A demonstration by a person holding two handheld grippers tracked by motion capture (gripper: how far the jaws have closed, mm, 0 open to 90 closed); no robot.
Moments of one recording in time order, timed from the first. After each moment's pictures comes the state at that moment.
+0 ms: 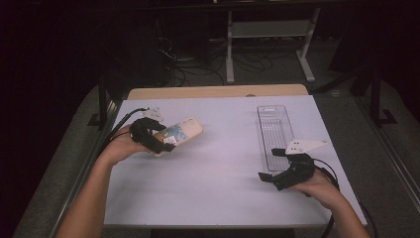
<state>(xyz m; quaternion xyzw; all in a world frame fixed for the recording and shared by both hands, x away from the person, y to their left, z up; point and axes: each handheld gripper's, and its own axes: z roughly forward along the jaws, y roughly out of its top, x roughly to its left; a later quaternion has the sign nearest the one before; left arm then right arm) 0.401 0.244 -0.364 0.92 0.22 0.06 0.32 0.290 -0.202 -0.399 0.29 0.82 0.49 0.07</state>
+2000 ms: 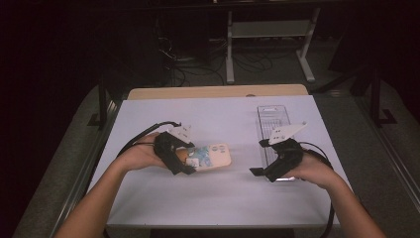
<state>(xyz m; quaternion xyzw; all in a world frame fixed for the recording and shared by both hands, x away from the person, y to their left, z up) 0.358 0.172 -0.359 0.95 0.07 -0.02 0.31 0.316 -0.167 -0.365 0.22 0.88 0.43 0.05</state>
